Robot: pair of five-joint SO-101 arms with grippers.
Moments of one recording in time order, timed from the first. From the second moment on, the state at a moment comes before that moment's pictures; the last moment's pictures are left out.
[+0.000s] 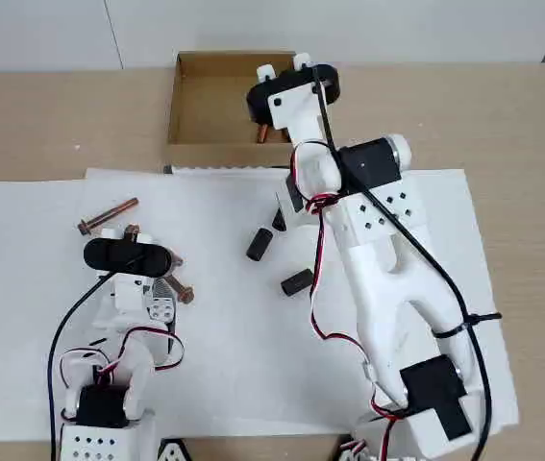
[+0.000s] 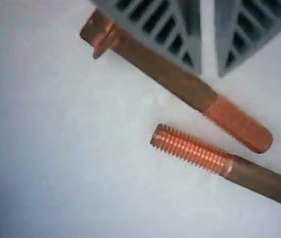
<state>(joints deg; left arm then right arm) -0.1 -96.1 92.5 55.3 1.1 -22.9 -3.0 -15.9 94.8 -2.9</state>
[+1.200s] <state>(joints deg) -0.4 -96.1 92.5 55.3 1.1 -28.1 1.9 7.6 88.0 -32.0</state>
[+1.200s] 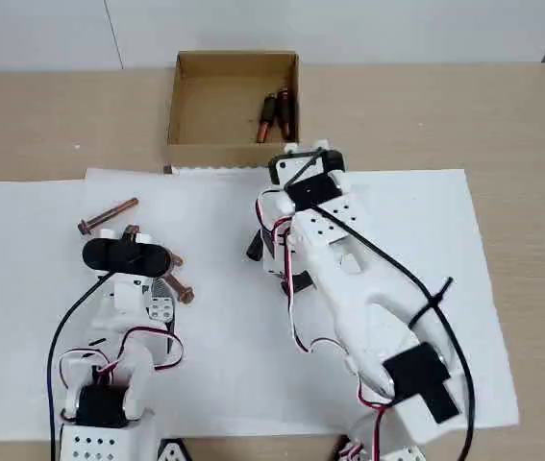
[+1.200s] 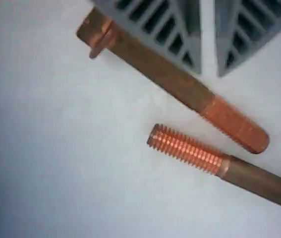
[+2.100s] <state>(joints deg) -0.4 -96.1 92.5 55.3 1.1 -28.0 11.5 7.6 77.9 -32.4</state>
